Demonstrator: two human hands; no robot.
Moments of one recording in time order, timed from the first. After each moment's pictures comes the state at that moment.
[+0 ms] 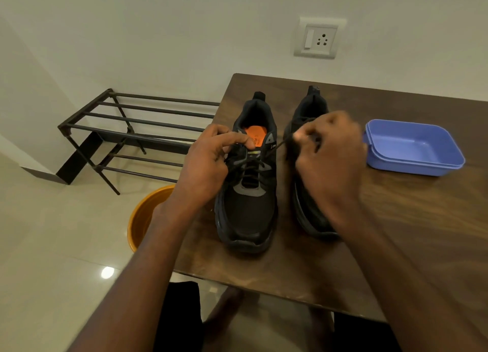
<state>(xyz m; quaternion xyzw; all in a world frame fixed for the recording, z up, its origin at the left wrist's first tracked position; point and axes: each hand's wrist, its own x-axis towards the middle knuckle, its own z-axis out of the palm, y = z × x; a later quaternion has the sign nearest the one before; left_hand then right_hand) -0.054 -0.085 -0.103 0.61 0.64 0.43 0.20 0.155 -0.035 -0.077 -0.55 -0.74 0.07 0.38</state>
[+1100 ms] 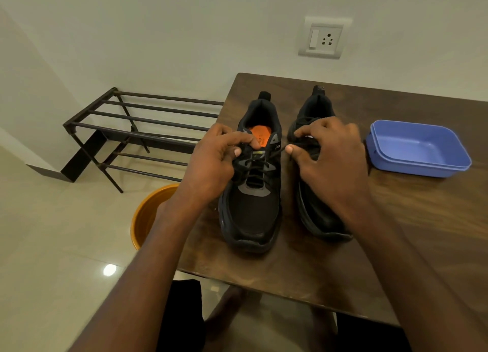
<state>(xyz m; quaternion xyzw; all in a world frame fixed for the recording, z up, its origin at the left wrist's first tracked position) -0.050 -0.087 -0.100 0.61 0.66 0.40 0.19 0.162 -0.028 -0.082 -0.52 -0.80 0.08 0.28</state>
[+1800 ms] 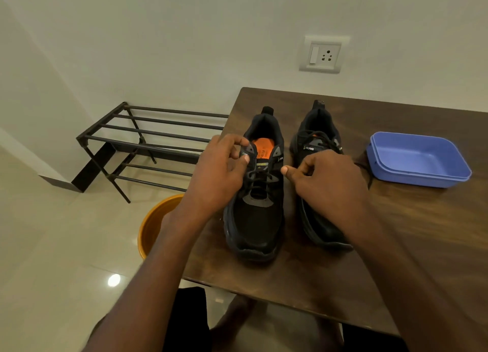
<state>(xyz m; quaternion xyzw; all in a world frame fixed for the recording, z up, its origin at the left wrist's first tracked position) -0.044 -0.098 -0.082 0.59 0.69 0.40 0.15 0.152 -0.045 -0.057 -0.58 -0.78 0.20 0.15</state>
